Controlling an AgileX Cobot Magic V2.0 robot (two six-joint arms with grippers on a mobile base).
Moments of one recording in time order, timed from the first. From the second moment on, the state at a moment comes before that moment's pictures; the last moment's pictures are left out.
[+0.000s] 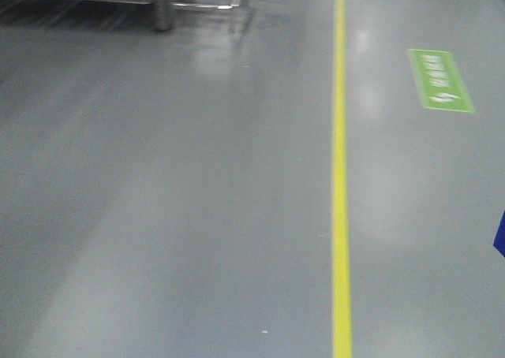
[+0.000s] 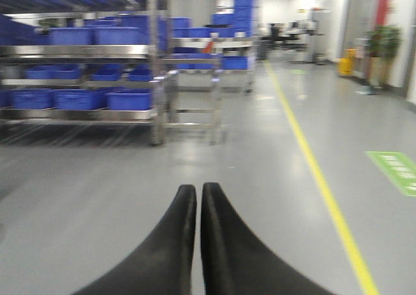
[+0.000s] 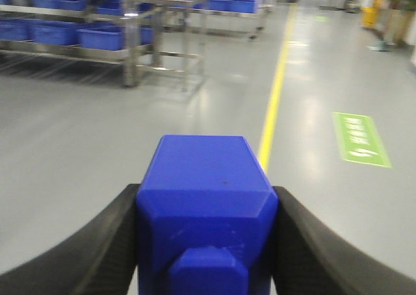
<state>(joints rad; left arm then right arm) -0.03 -0.01 0.03 0.03 0.04 0.03 -0.03 0.16 -0.27 0.19 0.37 -0.20</state>
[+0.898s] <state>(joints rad) -0.03 -0.01 0.03 0.03 0.04 0.03 -0.03 0.16 -0.27 0.19 0.37 -0.20</state>
